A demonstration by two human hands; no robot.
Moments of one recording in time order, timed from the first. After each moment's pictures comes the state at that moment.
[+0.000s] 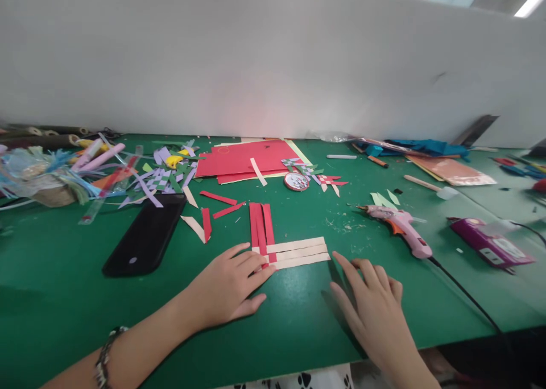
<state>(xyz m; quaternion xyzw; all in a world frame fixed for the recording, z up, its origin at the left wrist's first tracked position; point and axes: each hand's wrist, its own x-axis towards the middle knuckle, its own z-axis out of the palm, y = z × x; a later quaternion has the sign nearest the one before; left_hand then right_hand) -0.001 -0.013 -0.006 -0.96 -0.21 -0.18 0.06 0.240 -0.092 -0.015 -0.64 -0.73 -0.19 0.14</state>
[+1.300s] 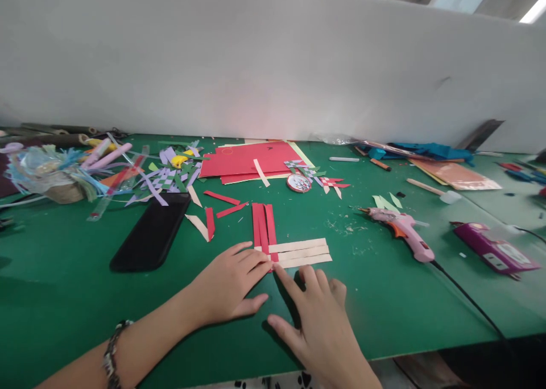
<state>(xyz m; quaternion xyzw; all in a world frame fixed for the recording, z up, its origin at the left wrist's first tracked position) -0.001 -0.013 -0.001 -0.96 -0.23 -0.15 -0.04 0.173 -0.090 -0.012 -0.61 -0.78 -0.06 0.16</state>
